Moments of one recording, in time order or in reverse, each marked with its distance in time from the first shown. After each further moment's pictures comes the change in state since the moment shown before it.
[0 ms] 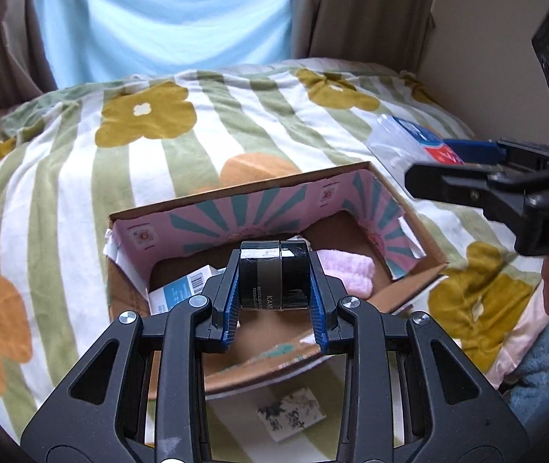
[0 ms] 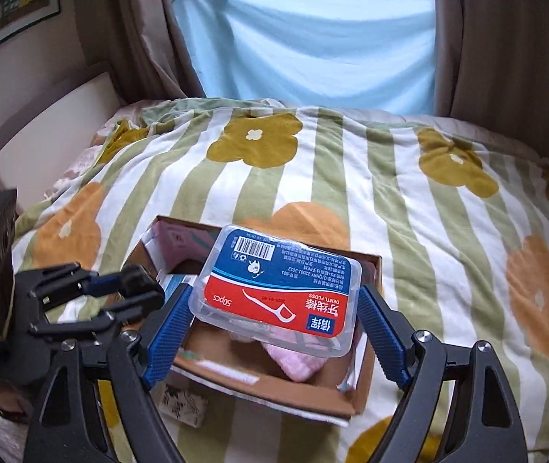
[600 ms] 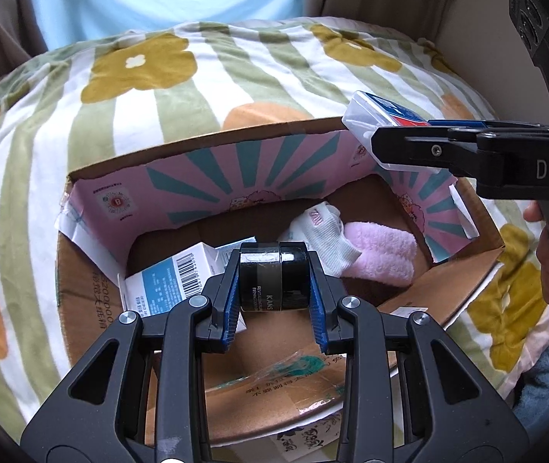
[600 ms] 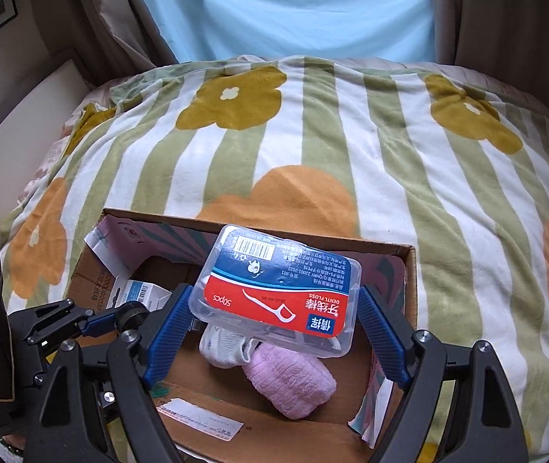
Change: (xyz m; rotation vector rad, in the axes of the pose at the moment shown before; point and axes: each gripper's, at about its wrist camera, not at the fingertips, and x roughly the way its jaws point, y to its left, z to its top) left arm 0.069 0.011 -0.018 -0.018 0.114 0.022; right arm 0.082 -0.026 0.000 0.091 0.120 0.002
